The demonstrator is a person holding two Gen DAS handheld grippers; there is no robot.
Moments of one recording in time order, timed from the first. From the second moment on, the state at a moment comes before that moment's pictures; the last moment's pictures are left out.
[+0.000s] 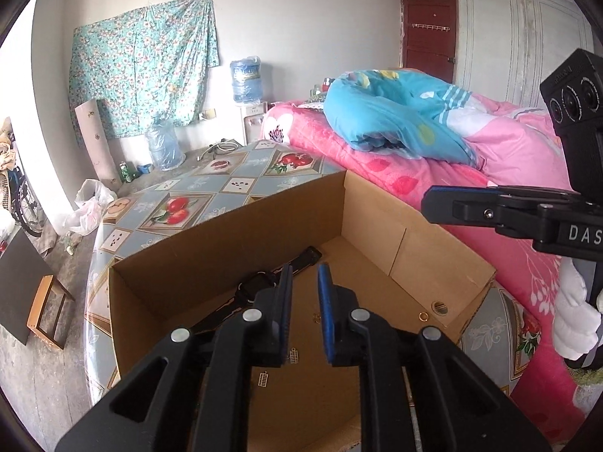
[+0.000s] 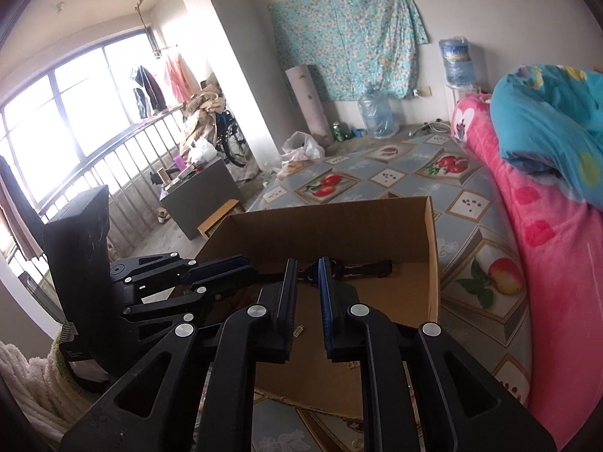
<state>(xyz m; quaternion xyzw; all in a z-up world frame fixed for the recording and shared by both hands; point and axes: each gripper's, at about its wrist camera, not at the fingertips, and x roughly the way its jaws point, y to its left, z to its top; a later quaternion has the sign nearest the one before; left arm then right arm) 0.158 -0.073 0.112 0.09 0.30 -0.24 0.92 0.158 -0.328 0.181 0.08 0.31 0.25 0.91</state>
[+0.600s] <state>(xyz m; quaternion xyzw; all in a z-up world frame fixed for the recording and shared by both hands) 0.008 0.021 0.088 0.06 0.28 -0.23 0.93 0.057 -0.368 0.156 0.15 0.31 0.18 0.92</state>
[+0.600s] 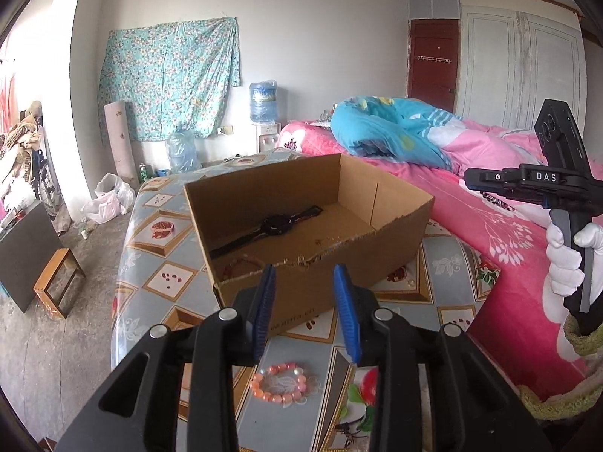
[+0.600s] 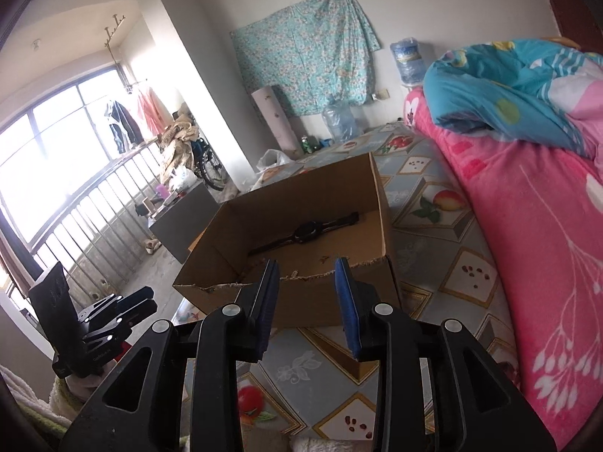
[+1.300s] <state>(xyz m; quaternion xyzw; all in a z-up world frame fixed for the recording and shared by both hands) 0.028 -0.019 -0.028 0.04 0.41 -0.26 0.88 0.044 -0.362 0.086 0.16 0.41 0.12 0.89</state>
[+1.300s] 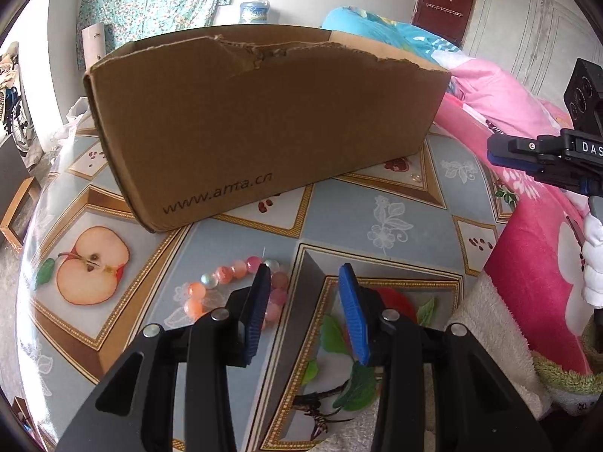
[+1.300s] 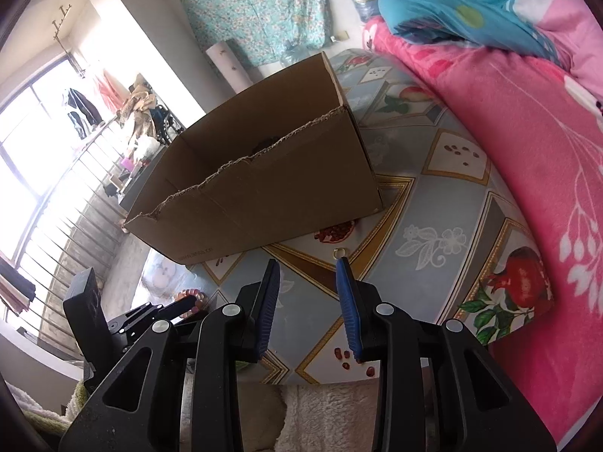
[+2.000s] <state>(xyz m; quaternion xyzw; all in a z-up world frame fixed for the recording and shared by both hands) 0.044 -0.065 -0.027 0.04 0.41 -0.30 0.86 0.094 -0.323 0.040 0.03 0.45 0.07 0.89</state>
